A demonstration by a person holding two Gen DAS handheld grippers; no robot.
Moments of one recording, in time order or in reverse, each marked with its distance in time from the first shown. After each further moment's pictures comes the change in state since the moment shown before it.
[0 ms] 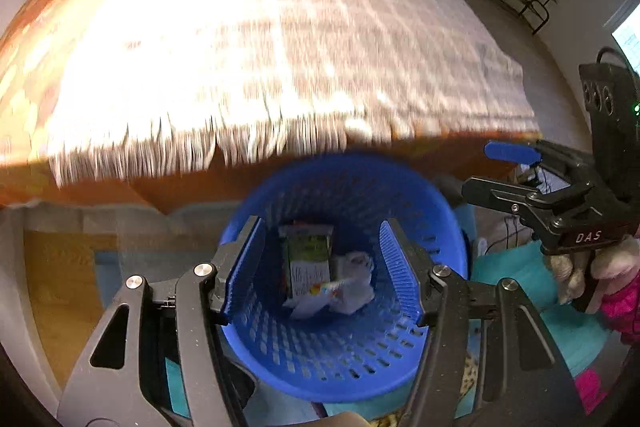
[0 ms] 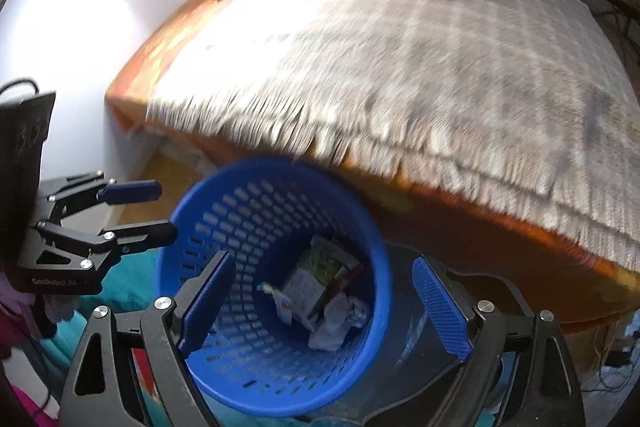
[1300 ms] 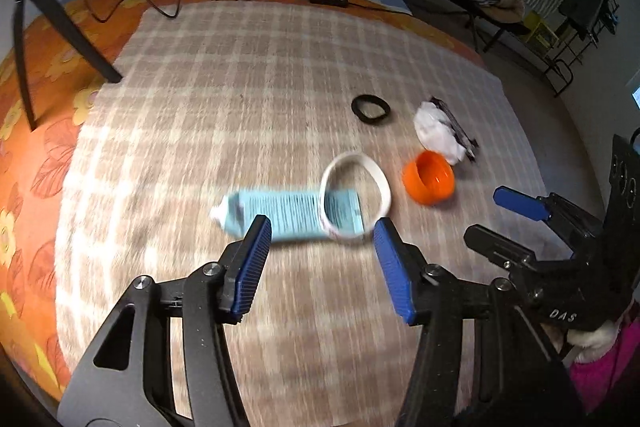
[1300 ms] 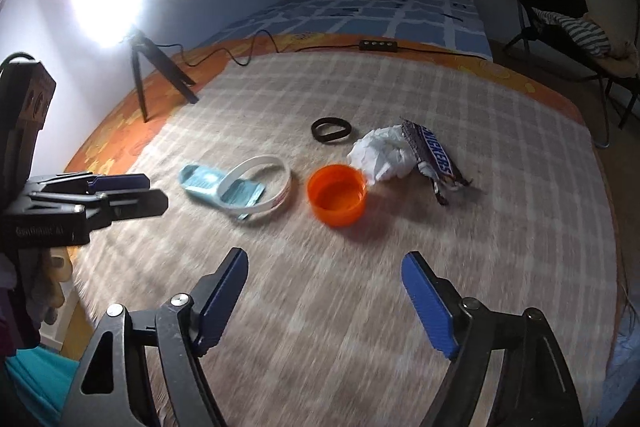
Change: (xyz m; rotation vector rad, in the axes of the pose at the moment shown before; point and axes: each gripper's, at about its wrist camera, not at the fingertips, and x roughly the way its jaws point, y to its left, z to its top) left arm 0.069 0.062 0.249 -0.101 -0.121 0.023; right arm 0.025 -0.075 0.216 -0.050 -0.214 -0.123
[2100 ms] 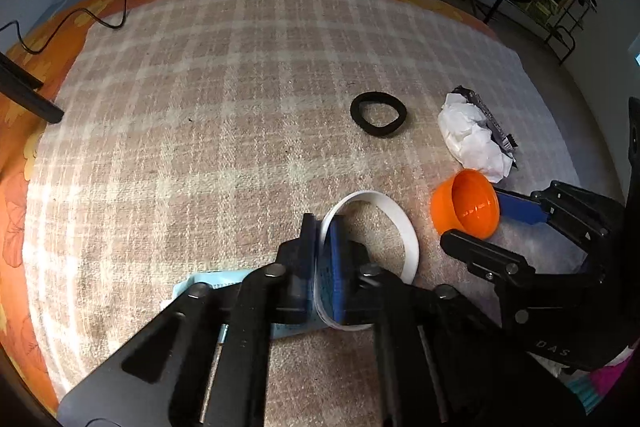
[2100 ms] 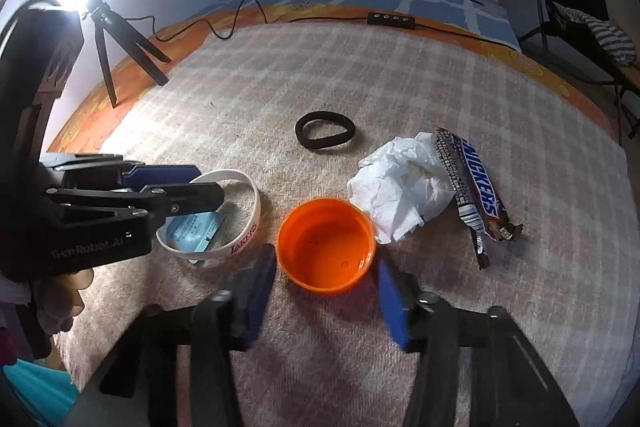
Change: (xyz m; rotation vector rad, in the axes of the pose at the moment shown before) left arm 0.072 -0.019 0.030 0.095 0.048 0.019; right arm 0.071 -0.003 0.030 -0.049 0.086 -0.019
